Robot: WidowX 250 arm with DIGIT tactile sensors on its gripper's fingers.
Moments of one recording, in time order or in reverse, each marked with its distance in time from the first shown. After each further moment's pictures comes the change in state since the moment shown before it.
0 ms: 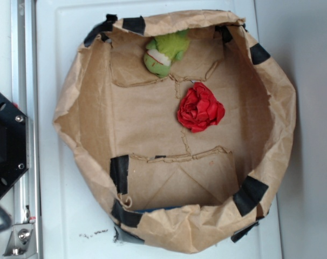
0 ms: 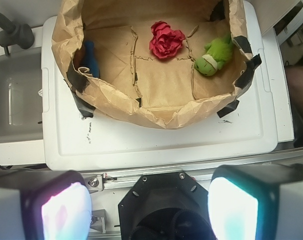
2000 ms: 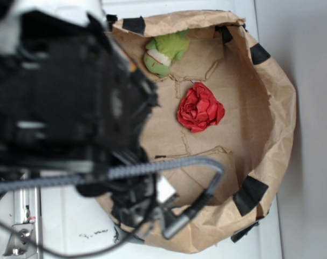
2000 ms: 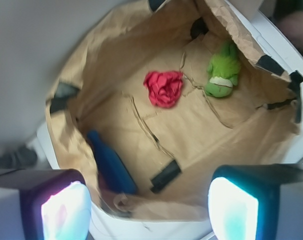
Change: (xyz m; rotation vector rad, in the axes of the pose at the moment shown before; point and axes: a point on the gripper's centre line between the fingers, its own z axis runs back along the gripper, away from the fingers) arm 0.094 -0.020 -0.039 -0.092 -0.092 0.628
